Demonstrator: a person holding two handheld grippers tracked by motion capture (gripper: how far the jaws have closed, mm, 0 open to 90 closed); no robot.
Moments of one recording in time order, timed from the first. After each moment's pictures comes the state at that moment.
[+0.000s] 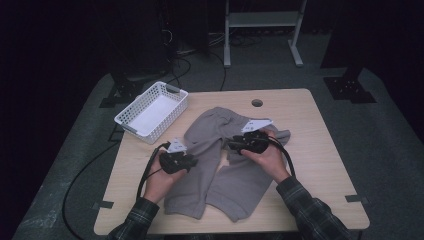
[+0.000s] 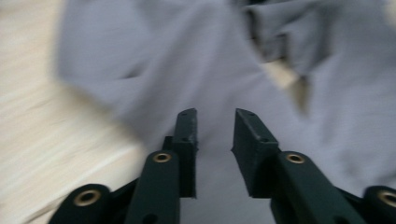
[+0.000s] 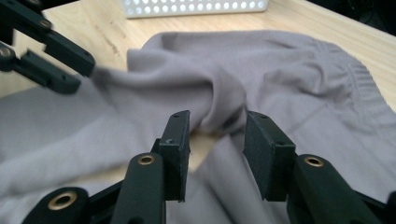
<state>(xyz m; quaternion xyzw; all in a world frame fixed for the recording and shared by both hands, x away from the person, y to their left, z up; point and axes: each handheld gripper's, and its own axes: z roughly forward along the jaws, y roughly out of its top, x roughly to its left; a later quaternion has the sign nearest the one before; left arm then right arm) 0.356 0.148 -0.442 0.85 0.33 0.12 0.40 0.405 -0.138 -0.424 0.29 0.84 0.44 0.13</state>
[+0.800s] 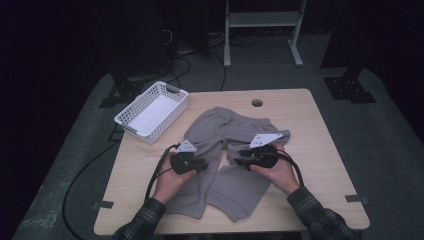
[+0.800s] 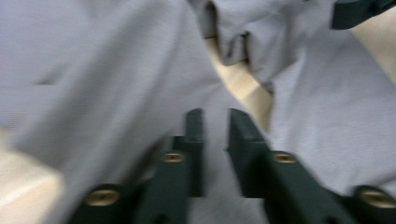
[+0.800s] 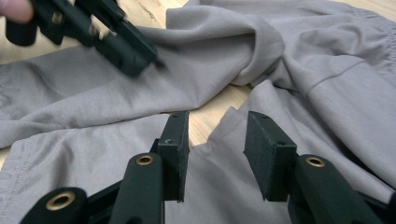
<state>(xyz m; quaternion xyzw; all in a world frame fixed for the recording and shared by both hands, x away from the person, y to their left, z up) 0.366 0.130 -0.461 0.86 0.33 0.07 0.40 0.371 -0.152 -0.437 0.26 0.85 0.44 0.11</state>
